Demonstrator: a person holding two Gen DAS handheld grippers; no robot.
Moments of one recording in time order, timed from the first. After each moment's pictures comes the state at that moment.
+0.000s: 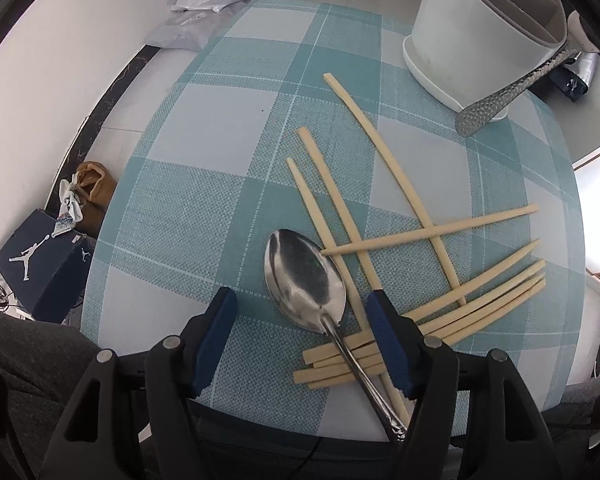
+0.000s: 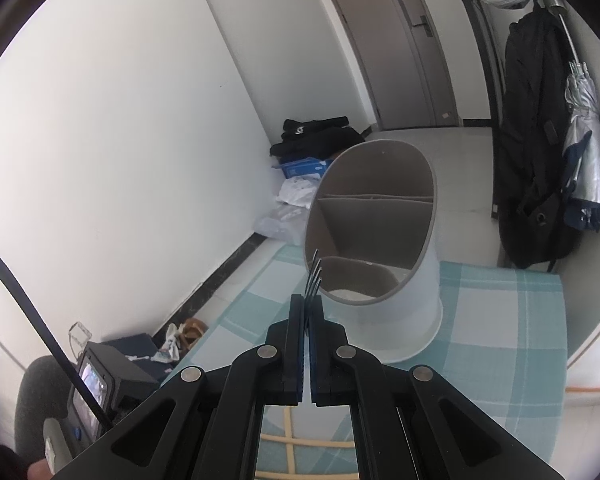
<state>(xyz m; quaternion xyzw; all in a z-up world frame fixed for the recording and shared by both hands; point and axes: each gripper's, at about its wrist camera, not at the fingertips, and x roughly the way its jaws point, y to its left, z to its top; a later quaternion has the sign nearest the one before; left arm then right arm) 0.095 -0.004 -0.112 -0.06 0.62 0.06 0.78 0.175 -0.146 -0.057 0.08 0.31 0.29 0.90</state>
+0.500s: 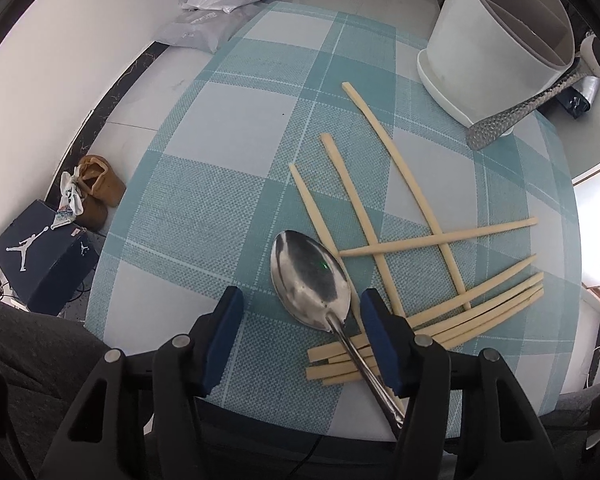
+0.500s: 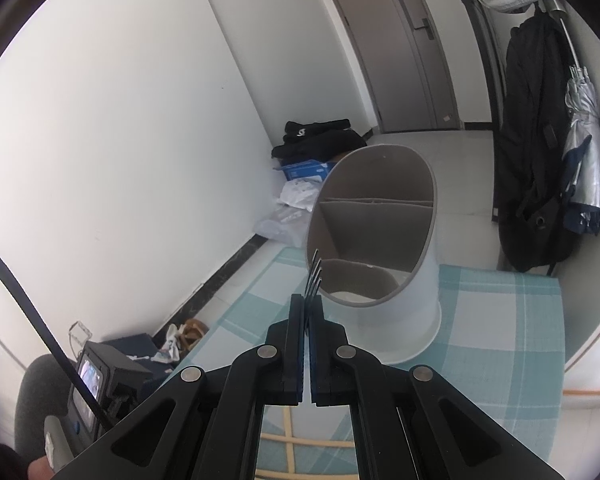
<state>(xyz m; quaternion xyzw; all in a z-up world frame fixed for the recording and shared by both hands) 0.090 0.007 -0.111 -0.08 0.61 0.06 0.78 0.174 -0.146 -0.055 0.08 0.30 0.29 0.90</state>
